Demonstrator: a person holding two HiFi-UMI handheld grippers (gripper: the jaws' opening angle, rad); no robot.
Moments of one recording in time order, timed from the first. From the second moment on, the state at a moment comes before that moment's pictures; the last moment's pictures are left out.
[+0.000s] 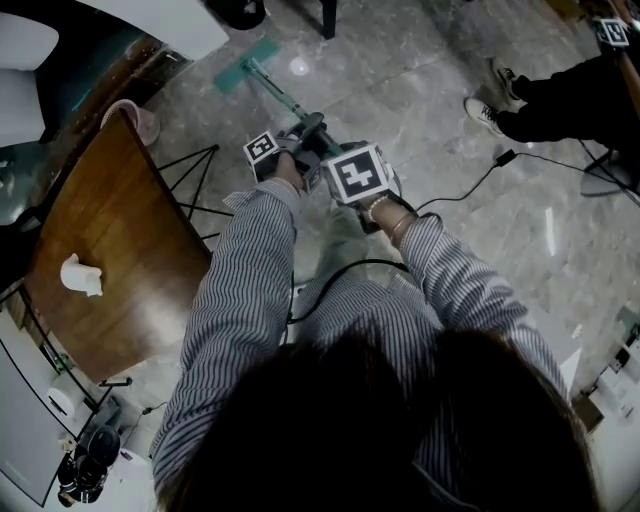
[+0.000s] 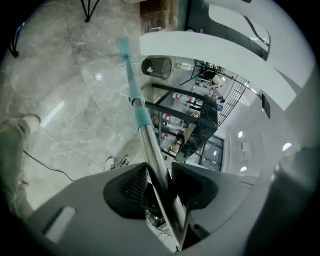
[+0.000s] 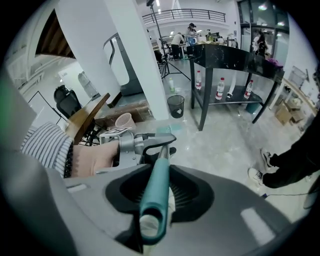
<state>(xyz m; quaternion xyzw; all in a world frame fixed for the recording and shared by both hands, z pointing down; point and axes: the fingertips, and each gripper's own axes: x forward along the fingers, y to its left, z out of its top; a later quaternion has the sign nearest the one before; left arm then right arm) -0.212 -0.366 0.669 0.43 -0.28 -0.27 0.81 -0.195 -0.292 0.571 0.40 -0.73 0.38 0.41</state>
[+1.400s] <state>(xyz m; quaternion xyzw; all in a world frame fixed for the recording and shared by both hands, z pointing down) 0.090 -0.065 0.692 0.45 -0.30 -0.24 0.81 0.126 0.003 0.586 0.33 -0.74 0.38 0.45</state>
